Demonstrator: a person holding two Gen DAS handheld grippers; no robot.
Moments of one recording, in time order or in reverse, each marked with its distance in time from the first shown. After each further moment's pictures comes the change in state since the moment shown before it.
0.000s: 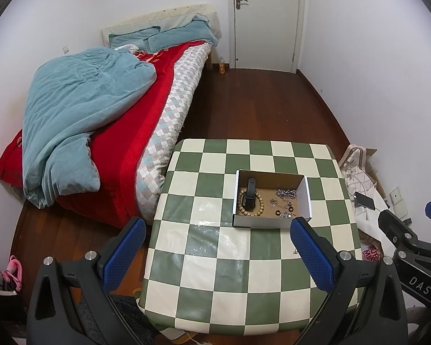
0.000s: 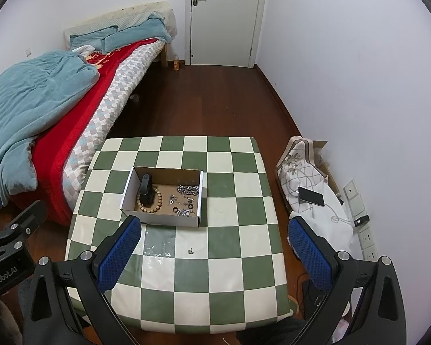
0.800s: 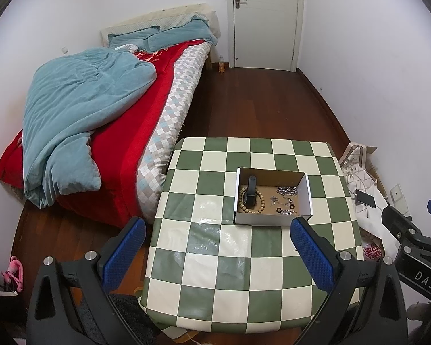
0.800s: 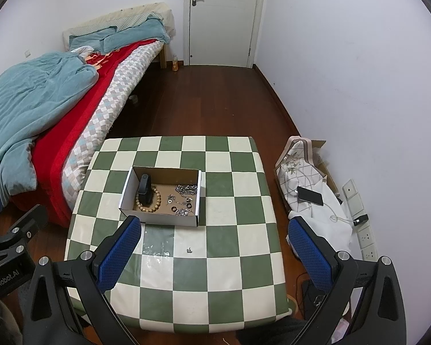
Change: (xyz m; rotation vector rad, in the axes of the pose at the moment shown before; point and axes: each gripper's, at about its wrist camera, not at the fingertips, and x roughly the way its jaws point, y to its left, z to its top) left arm -0.005 0.000 -0.003 0.007 0.000 -0.001; right arm -0.005 -0.006 0.001 -0.002 -0.004 -0.001
